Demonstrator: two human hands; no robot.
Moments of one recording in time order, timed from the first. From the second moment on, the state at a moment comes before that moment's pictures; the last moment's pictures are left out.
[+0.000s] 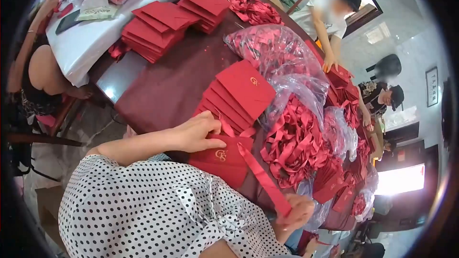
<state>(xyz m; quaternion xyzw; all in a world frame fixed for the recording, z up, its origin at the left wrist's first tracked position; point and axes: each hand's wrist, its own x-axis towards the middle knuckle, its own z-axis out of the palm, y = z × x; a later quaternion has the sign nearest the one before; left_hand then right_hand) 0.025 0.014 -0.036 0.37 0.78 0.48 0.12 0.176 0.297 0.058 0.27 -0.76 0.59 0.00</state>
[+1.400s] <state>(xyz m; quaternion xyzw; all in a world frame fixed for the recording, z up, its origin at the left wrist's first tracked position) 0.008 0.018 -0.035 0.31 0.57 0.61 0.46 0.112 0.226 -0.008 0.03 -0.79 0.62 0.04</state>
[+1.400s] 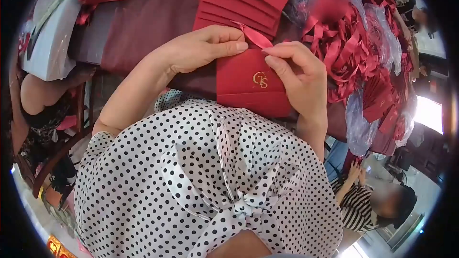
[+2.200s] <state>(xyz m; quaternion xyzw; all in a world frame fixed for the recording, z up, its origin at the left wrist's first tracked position) 0.021 0.030 -0.050 0.25 0.56 0.68 0.39 0.111 0.189 -0.002 0.11 -0.93 0.33 0.13</state>
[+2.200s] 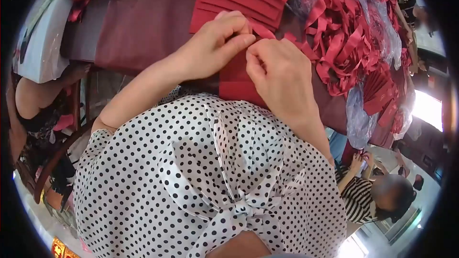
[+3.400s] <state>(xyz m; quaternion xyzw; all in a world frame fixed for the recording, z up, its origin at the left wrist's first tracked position) 0.028 0.007 -0.056 0.31 0.60 0.67 0.31 0.111 0.187 -0.026 0.13 -0.90 0.40 0.15</state>
